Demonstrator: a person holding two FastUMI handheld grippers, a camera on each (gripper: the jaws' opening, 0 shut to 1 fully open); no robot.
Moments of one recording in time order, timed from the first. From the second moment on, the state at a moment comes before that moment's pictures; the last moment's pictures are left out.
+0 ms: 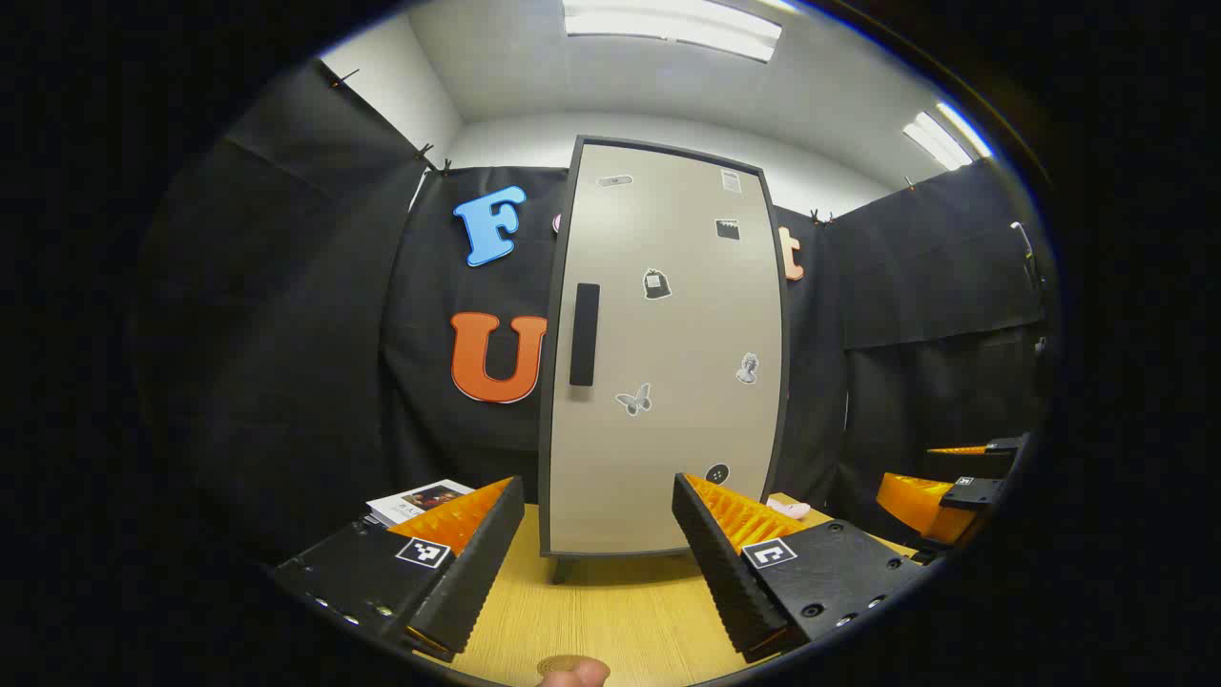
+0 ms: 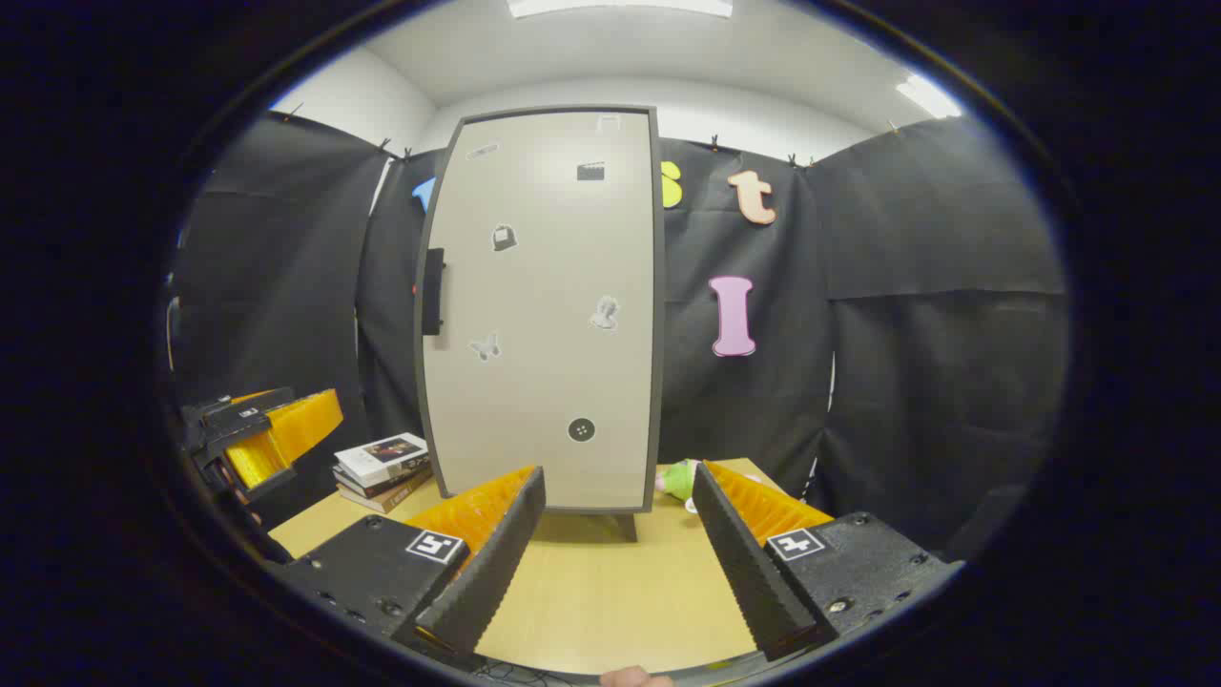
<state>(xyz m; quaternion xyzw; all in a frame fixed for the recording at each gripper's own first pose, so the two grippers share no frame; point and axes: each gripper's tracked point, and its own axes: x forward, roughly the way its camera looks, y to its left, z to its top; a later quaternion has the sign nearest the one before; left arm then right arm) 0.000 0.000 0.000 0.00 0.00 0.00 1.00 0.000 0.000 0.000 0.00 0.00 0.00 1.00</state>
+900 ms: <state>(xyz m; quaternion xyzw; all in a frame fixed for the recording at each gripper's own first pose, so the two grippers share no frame) 0.006 0.010 0.001 0.00 0.01 0.00 1.00 0.001 0.003 0.006 0.00 -0.01 -0.01 1.00</state>
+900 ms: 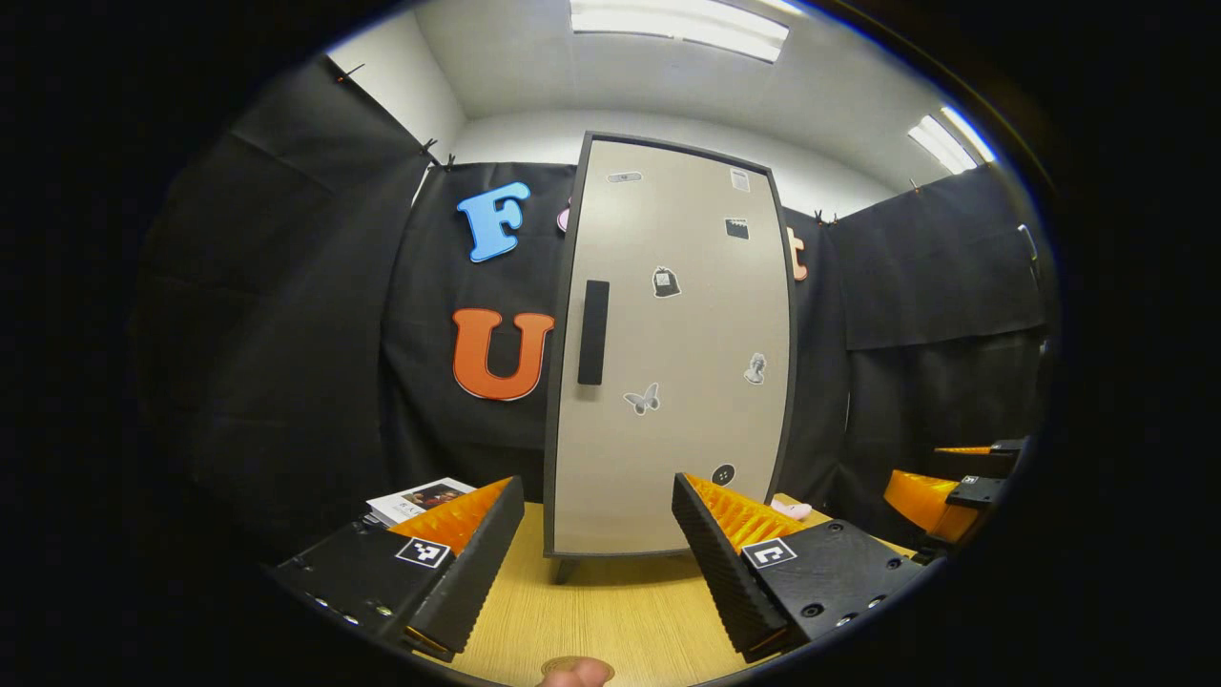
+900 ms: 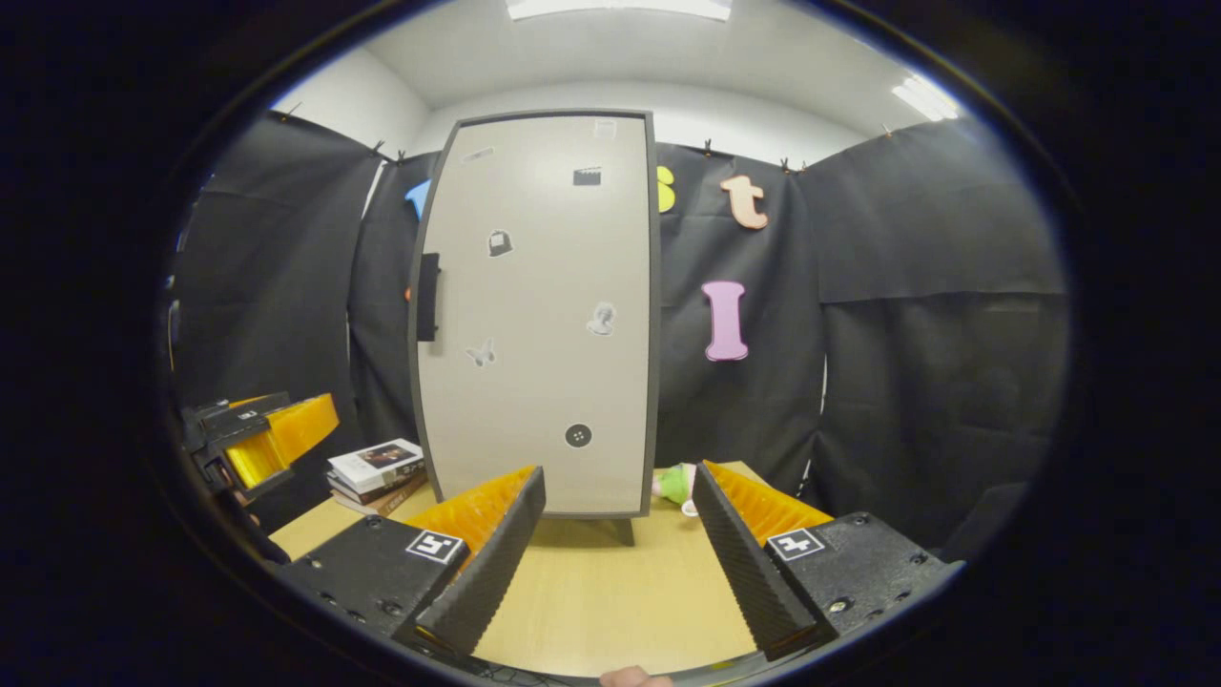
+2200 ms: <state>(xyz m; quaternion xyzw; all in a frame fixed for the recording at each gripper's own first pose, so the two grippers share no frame) 0.002 0.035 -0.003 0.01 0.00 0.02 1.00 0.075 0.079 0.103 -0.02 -0.05 0.08 1.00</state>
